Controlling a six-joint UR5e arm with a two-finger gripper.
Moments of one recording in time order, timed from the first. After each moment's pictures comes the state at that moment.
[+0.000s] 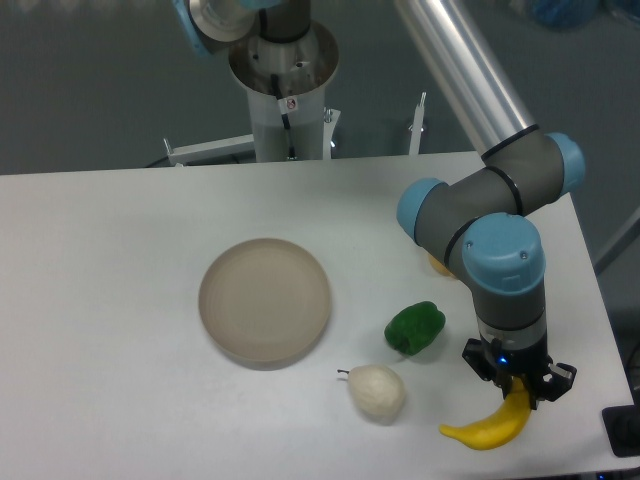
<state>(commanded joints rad) 2.35 -2.28 -1.19 -0.84 1.69 1.05</state>
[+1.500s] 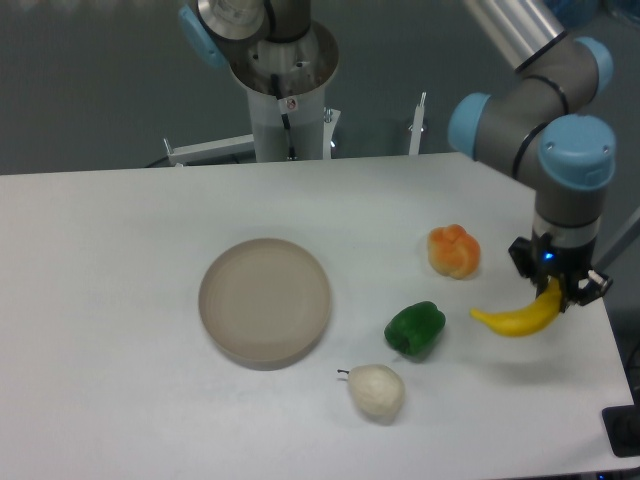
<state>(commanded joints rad) 2.62 -2.09 -1.48 -0.90 1.56 1.56</state>
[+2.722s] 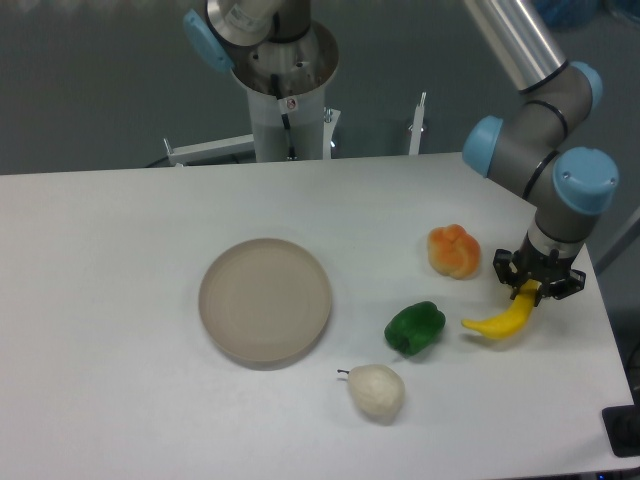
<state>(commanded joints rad) 2.63 -2.20 -1.54 -0.88 1.53 1.23</state>
